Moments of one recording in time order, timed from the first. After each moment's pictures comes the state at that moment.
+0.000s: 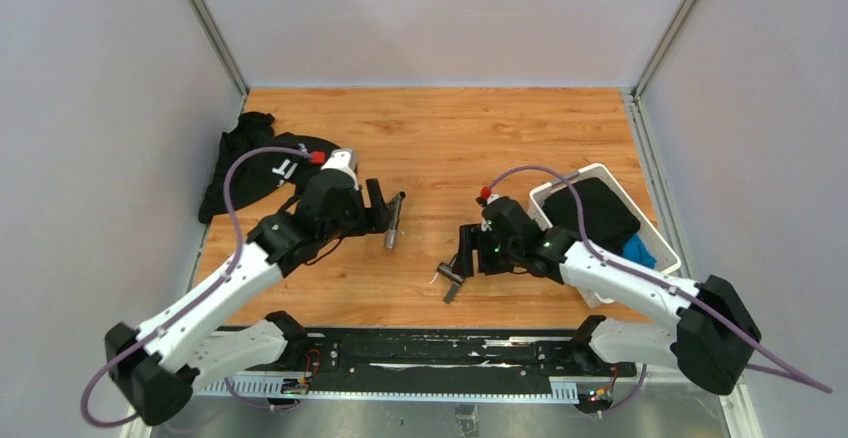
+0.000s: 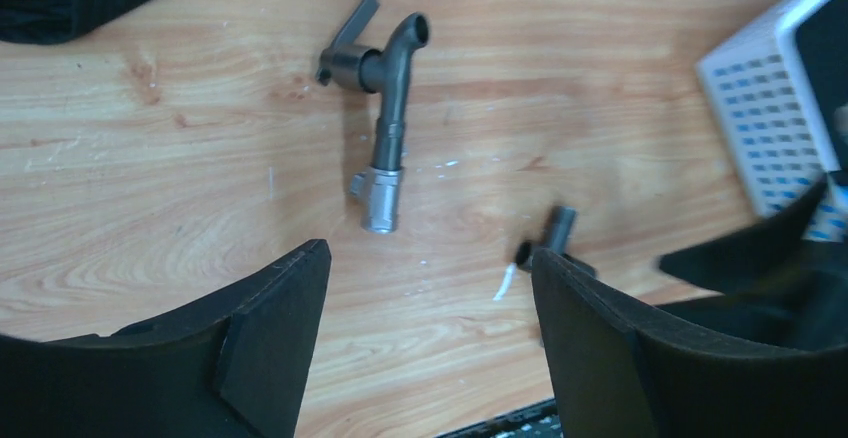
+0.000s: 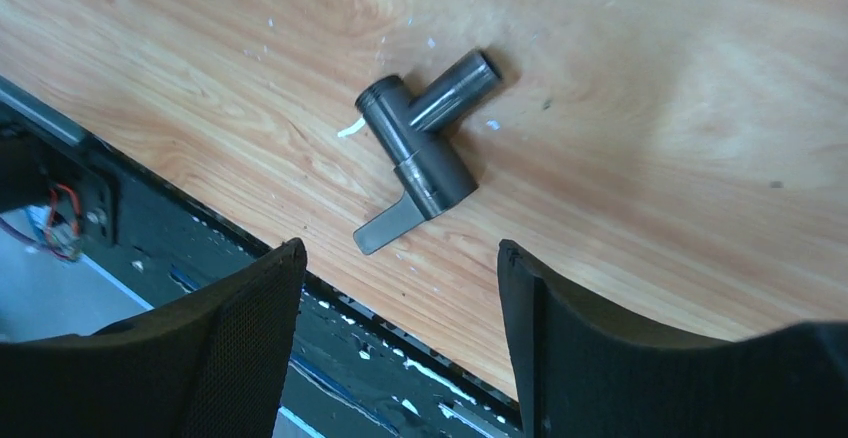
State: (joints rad) left arm -0.68 1.05 0.89 -0.56 -0.22 -0.61; right arm 0.78 1.14 0.69 -0.41 -0.11 0.62
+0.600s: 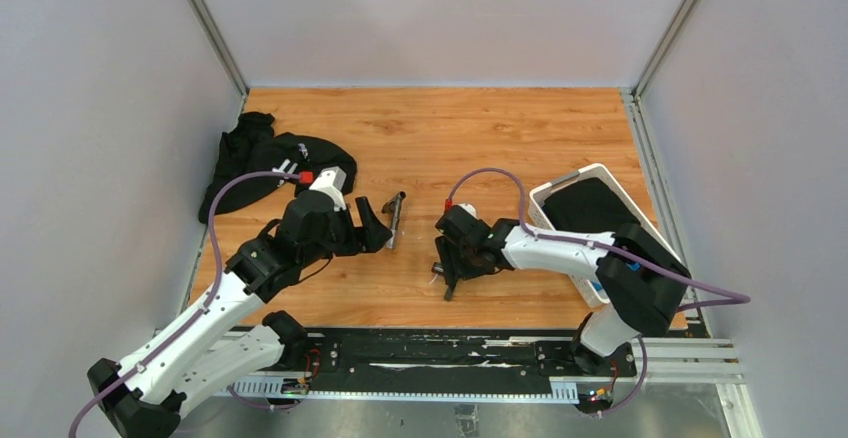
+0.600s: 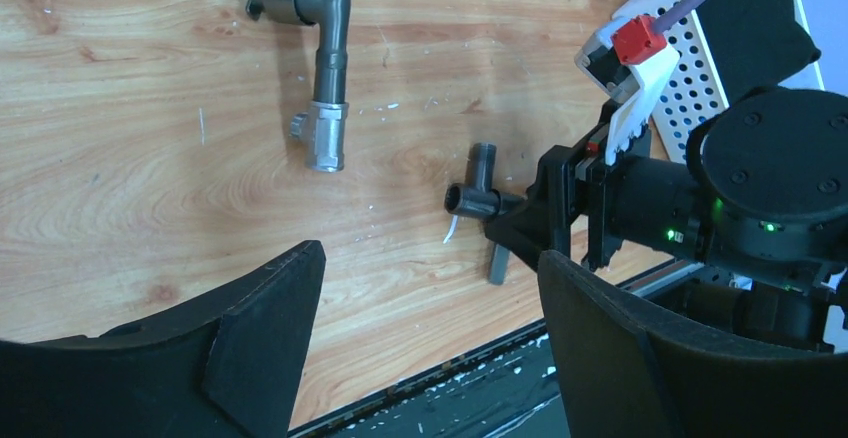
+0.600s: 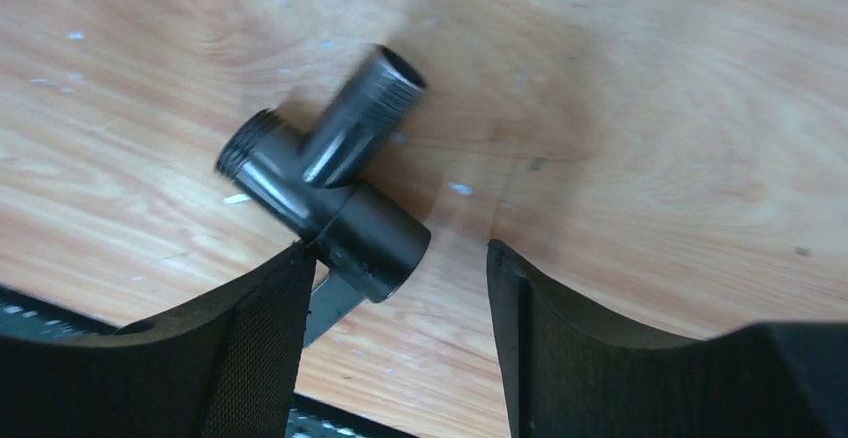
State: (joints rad) left arm -0.68 0.76 0.74 -0.56 -0.07 -0.69; right arm 0.95 1.56 0.85 -0.43 0.09 0.63
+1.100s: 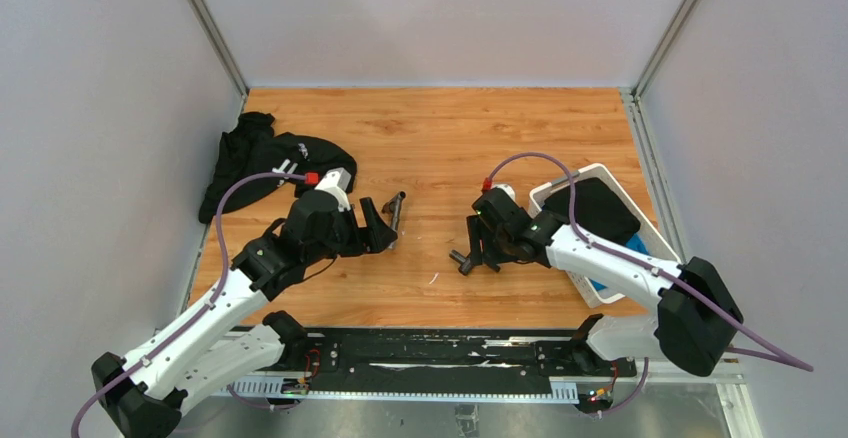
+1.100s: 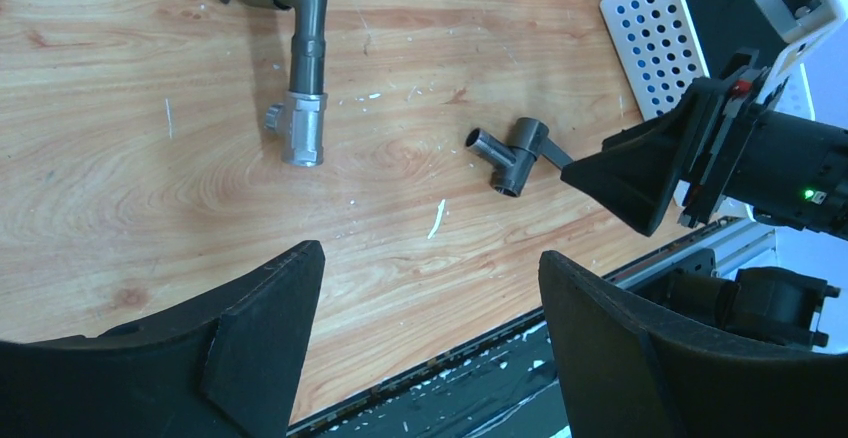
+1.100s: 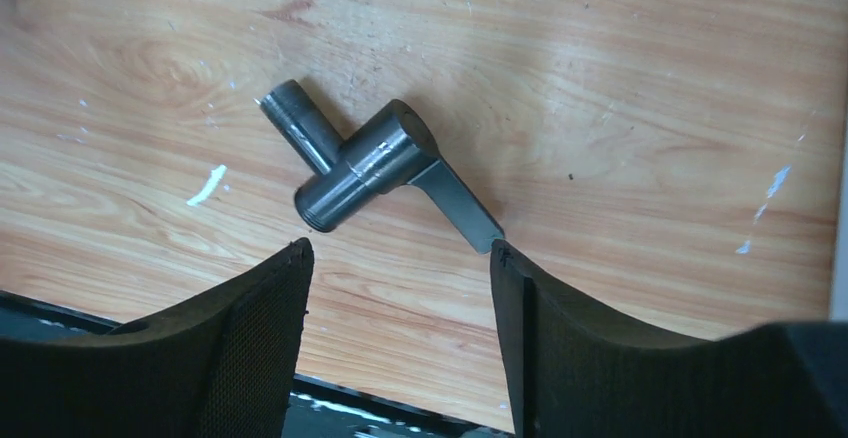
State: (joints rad) left arm -0.68 0.78 0.72 -0.52 -0.03 -0.72; right arm 0.80 1.29 0.81 -0.58 0.17 0.55
